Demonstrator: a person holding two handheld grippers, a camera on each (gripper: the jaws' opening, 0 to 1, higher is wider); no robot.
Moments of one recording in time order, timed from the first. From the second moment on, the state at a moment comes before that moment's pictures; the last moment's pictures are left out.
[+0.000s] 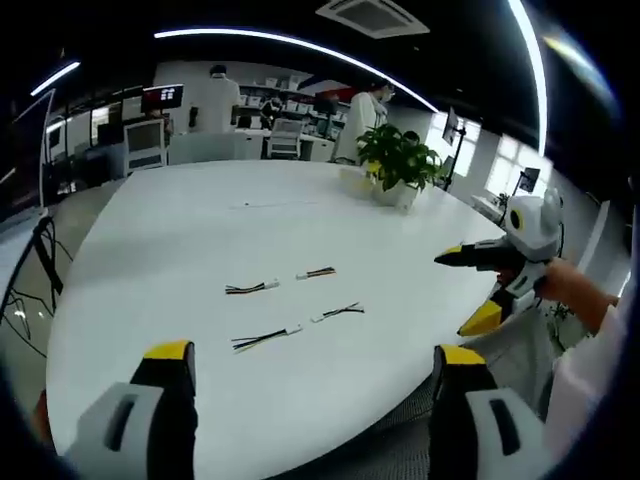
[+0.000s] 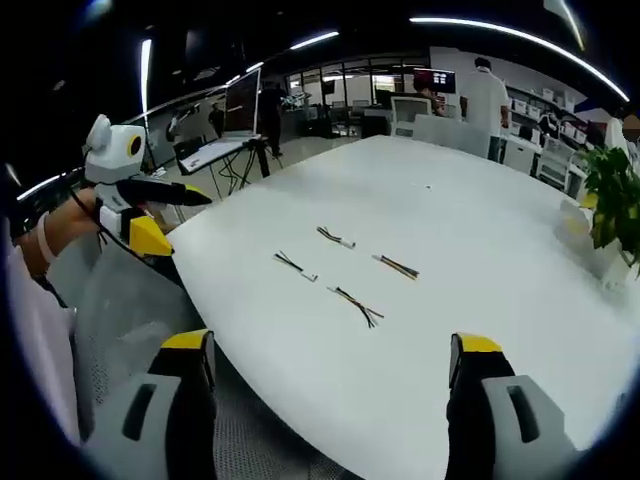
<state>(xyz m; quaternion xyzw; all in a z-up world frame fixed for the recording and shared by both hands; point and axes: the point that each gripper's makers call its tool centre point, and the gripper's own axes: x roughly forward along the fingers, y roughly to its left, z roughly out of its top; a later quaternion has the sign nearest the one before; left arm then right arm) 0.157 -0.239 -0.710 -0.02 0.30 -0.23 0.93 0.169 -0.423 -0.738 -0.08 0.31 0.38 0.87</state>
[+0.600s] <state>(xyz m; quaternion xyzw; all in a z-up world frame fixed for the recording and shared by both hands) 0.159 -0.236 -0.704 -0.05 0.29 -0.23 0.93 0.173 -0.425 -0.733 -0.06 0.31 0.37 0.87</state>
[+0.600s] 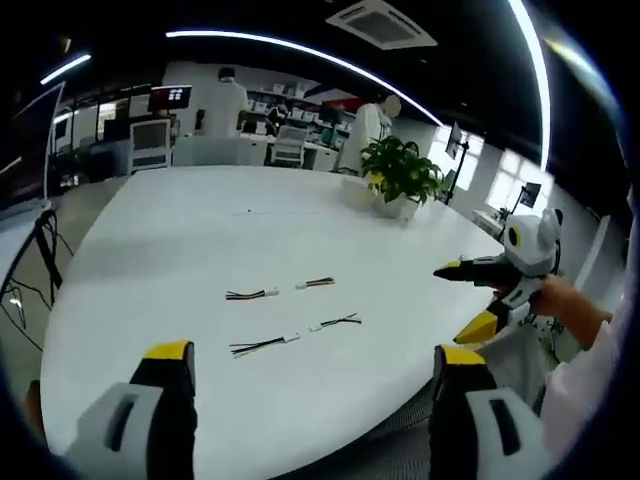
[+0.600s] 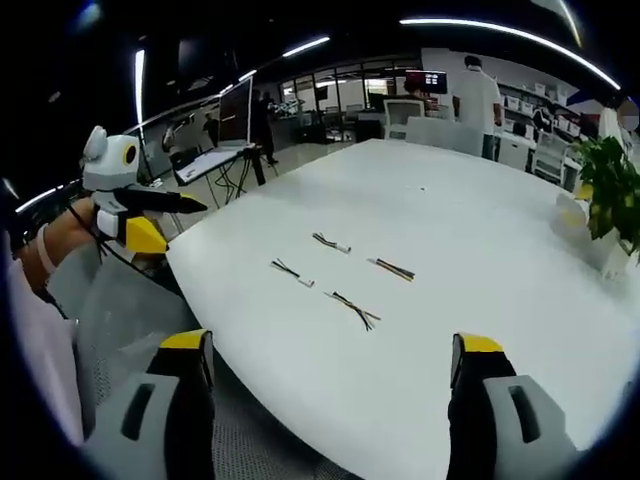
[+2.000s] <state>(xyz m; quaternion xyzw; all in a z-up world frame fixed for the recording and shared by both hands) 0.157 -0.238 -0.712 -0.02 0.30 -0.23 0.92 0.173 -0.419 -0.727 -0.06 0.31 0.38 0.87</state>
